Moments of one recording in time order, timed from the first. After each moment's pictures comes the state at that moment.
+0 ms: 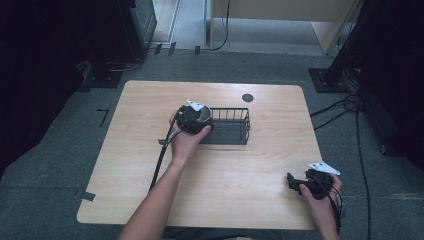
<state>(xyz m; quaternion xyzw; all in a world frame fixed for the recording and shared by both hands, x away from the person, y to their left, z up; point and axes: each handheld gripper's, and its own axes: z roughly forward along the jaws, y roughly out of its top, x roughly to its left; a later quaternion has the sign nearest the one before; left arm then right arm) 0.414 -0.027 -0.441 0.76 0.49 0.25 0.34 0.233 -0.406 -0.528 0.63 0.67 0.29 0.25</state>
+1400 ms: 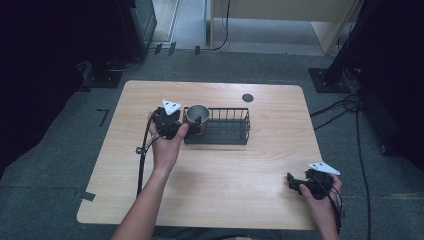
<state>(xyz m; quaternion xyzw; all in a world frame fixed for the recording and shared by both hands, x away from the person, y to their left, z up) 0.362 0.026 -0.386 0.71 0.50 0.25 0.43 0.233 -0.406 -0.529 0.63 0.67 0.29 0.25</state>
